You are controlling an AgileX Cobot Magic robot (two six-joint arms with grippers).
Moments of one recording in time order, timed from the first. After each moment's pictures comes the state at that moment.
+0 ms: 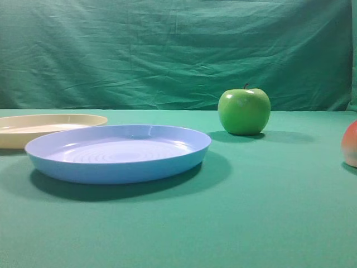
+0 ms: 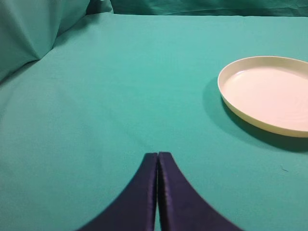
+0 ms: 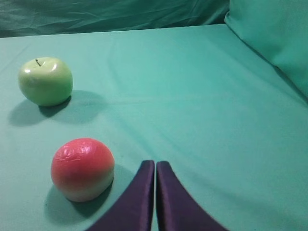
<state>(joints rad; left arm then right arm) 0.05 -0.02 0.01 0.33 0.38 -0.33 0.04 -0.01 0.02 0.03 0.39 -0.02</state>
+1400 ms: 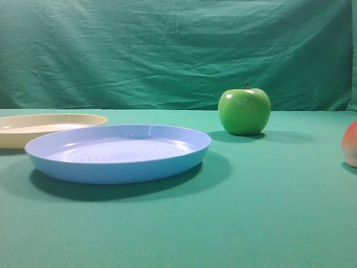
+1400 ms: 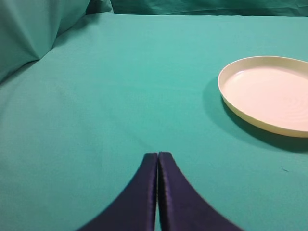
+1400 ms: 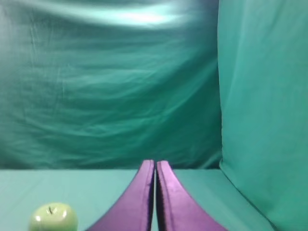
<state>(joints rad) 0.05 -0.02 0.01 0.33 0.38 -0.33 0.04 0.00 -0.02 -0.03 -0.04 0.02</state>
